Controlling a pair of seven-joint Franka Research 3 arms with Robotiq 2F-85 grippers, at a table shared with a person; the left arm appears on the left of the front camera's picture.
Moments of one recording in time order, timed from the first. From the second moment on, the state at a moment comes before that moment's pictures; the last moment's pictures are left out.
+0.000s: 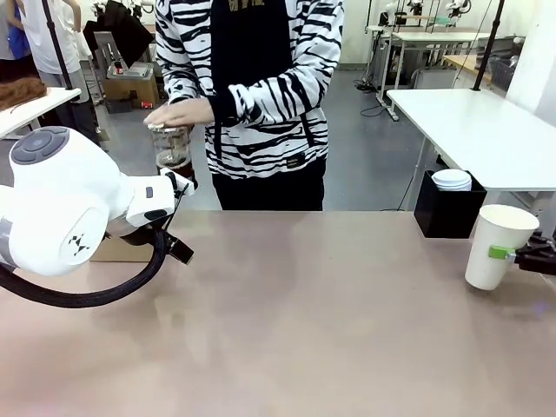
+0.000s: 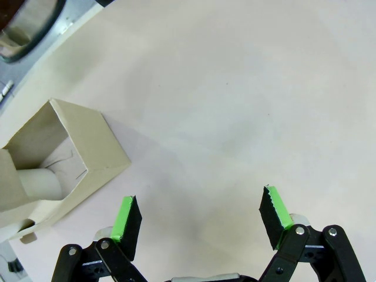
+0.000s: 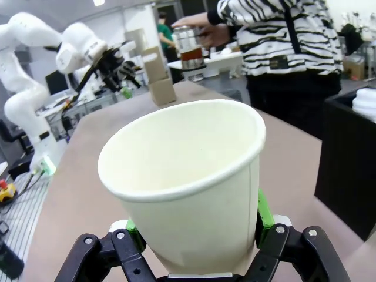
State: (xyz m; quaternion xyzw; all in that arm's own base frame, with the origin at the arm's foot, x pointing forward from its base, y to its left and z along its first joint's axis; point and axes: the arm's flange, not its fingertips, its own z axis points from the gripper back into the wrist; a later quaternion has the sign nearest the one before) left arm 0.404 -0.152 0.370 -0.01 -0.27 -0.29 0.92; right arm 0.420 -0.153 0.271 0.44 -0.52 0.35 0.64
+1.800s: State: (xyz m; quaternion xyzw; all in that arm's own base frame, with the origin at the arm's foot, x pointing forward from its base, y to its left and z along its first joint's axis) left arm 0.404 -0.152 0.370 -0.01 -0.27 -0.29 0.92; right arm 0.560 0.165 0.312 0.38 -0.55 0.30 0.69
